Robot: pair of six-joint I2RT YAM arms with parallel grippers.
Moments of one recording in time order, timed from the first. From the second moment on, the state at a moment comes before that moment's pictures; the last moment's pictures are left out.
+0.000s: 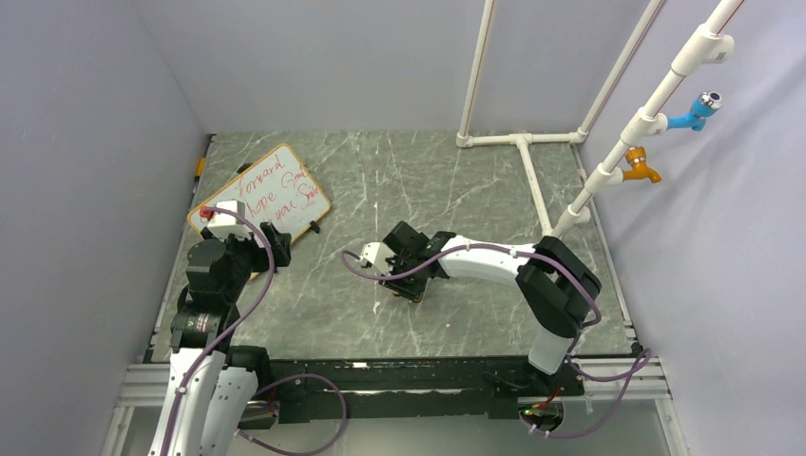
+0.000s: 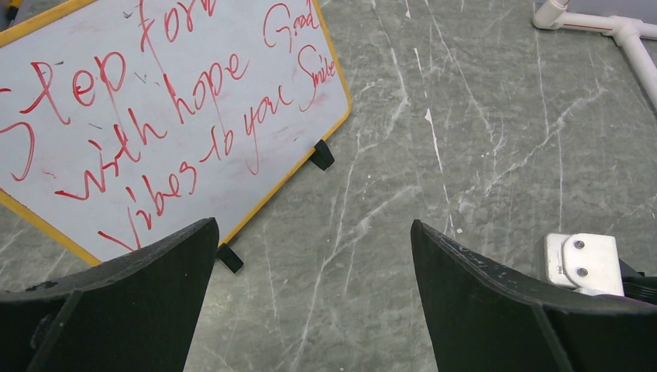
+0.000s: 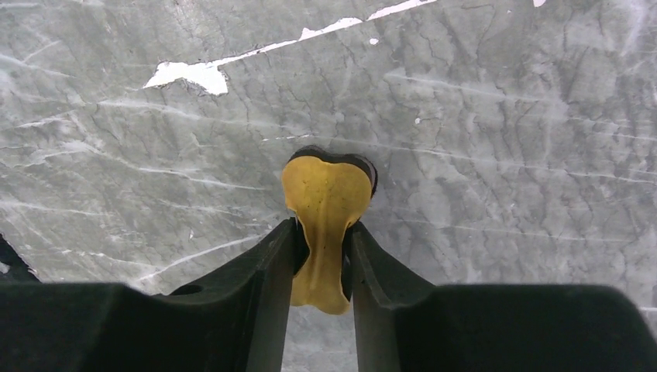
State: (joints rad) left arm -0.05 0.49 0.60 -0.38 0.05 -0.23; right arm 0.91 1.74 1.07 -0.48 -0.15 -0.37
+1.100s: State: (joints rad) left arm 0.61 0.82 0.54 -0.12 0.43 -0.25; right arm 0.81 1.57 1.09 -0.49 -0.56 -0.38
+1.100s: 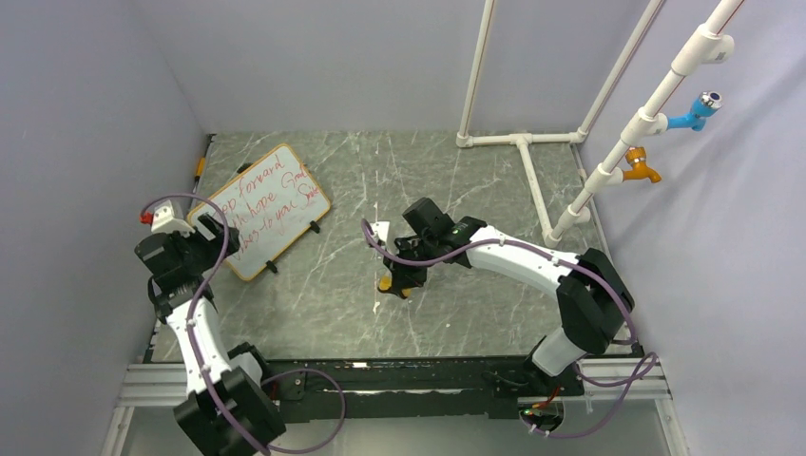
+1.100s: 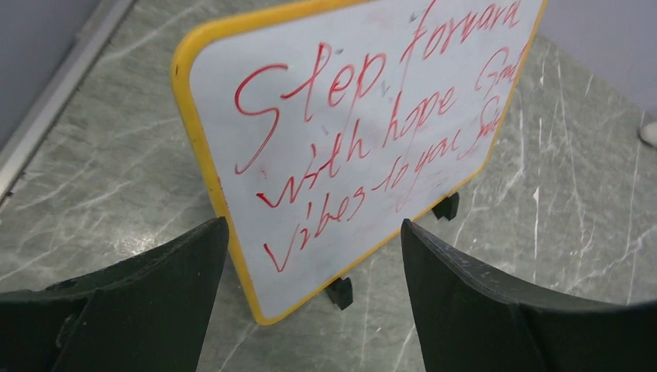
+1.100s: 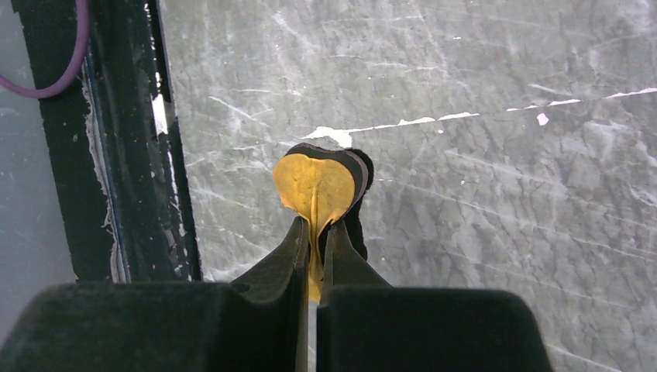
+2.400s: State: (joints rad) left arm 0.75 1.07 0.55 -0.10 0.67 0.01; right arm 0.81 1.46 1.08 -0.49 -0.59 -0.40
